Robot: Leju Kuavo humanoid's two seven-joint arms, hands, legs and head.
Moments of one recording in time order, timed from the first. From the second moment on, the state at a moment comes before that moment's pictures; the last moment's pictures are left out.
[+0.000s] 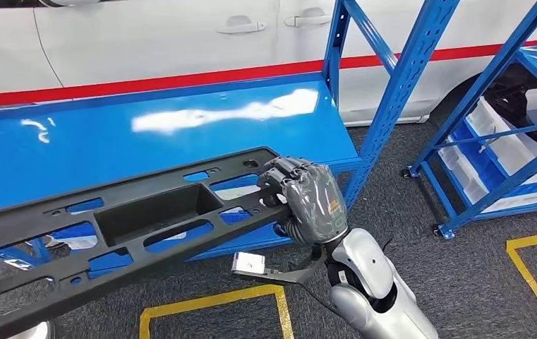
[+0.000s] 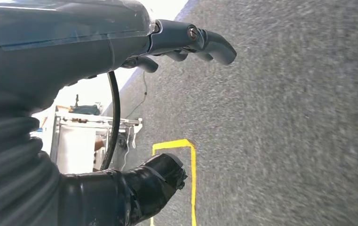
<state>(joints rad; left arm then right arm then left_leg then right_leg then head) -0.08 -0.20 1.12 -0.20 -1.42 -0.09 0.15 -0.38 -0.06 0.61 -1.40 1.20 -0.21 -0.23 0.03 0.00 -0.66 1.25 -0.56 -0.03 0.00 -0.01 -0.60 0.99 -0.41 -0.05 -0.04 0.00</state>
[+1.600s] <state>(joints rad) -0.09 -0.20 1.13 -0.20 -1.43 -0.09 0.14 -0.43 -0.04 0.65 -1.36 1.11 -0.12 -0.22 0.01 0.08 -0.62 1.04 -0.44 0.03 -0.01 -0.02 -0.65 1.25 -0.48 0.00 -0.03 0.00</state>
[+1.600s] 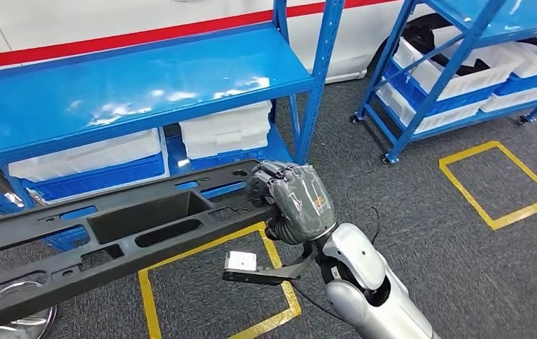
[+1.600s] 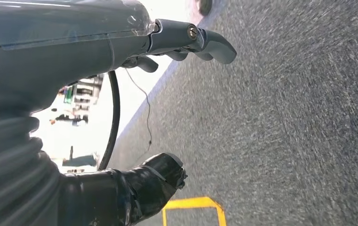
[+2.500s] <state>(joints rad) -0.08 -0.20 1.15 -0.21 -1.43 -0.10 0.15 -0.45 -0.04 0.66 -1.34 1.08 -0.10 -0.22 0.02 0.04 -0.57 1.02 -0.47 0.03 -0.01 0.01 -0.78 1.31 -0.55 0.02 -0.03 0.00</state>
